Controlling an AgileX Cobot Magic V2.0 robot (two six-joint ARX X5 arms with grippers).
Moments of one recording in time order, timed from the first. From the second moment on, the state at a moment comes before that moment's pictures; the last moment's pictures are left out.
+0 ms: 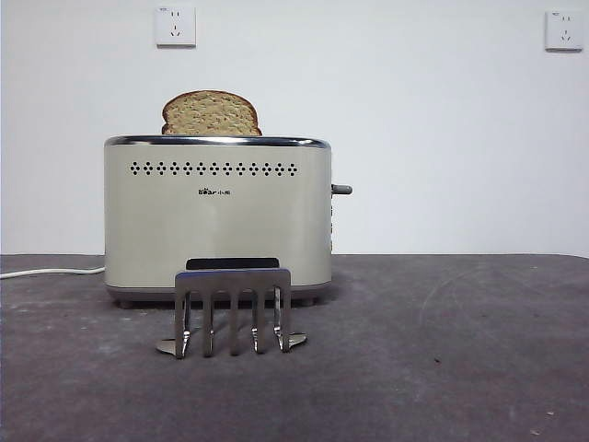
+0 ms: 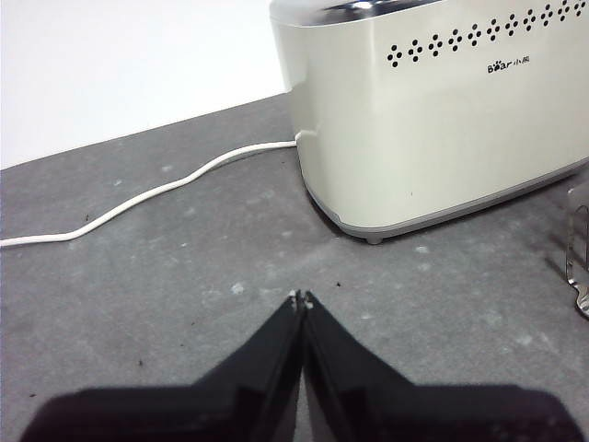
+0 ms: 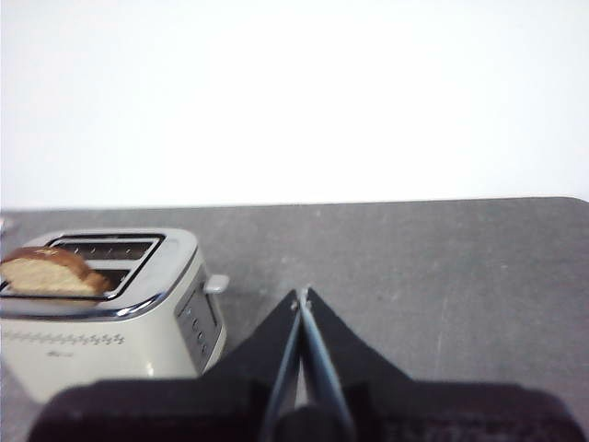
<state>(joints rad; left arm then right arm) 0.02 0.00 0.03 -0.19 0.19 0.21 0.09 0.55 0.94 -0.51 -0.15 0.07</state>
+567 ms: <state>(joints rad) 0.02 0.00 0.03 -0.19 0.19 0.21 0.08 0.19 0.18 -0.10 -0.03 0.09</state>
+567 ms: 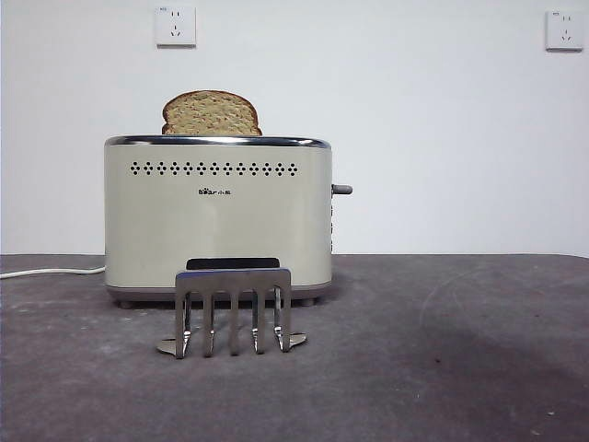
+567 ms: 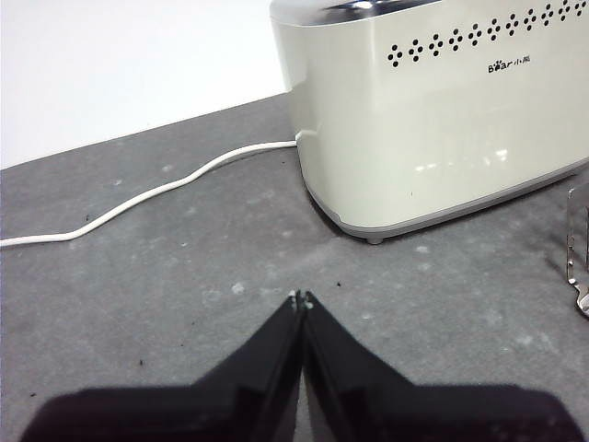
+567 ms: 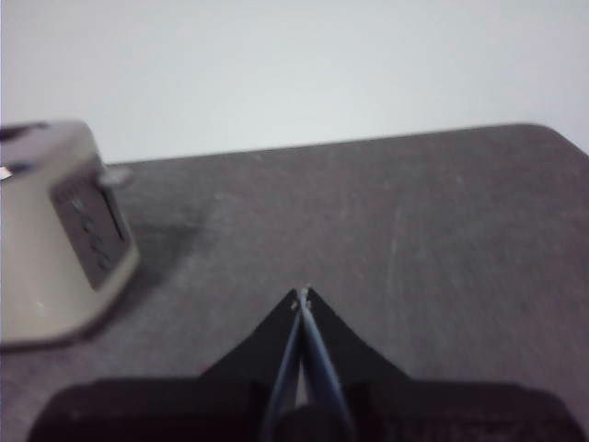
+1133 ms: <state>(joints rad) 0.02 0.00 0.03 -0.19 0.19 0.21 0.06 0.00 0.02 -0.17 -0.02 0.11</state>
